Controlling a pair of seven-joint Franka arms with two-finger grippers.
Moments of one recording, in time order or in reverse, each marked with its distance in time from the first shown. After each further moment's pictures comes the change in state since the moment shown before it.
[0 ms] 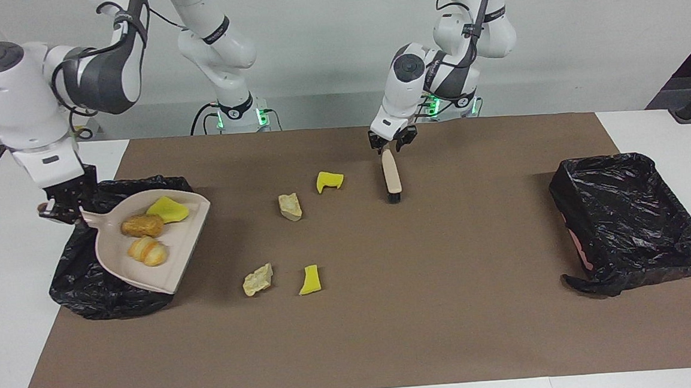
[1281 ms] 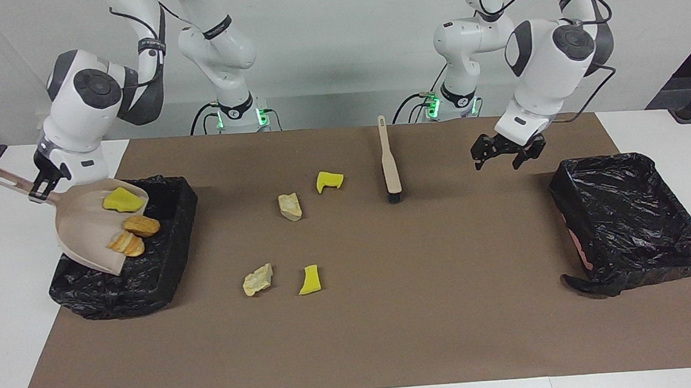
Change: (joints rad) left arm 0.586 0.041 0.012 0.483 0.146 -0.372 0.604; right arm 0.034 -0.168 0.012 -0.353 -0.766 0.104 0.244
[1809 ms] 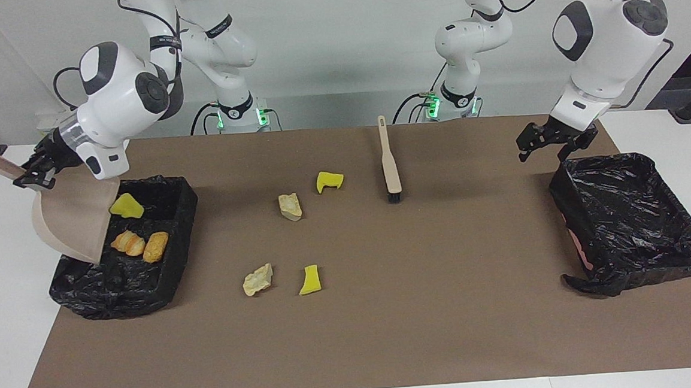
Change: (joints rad) left arm 0.121 0.006 -0.001 0.121 0.005 -0.098 0.100; right arm 0.102 -0.023 0.001 0.007 -0.275 -0.134 0.012
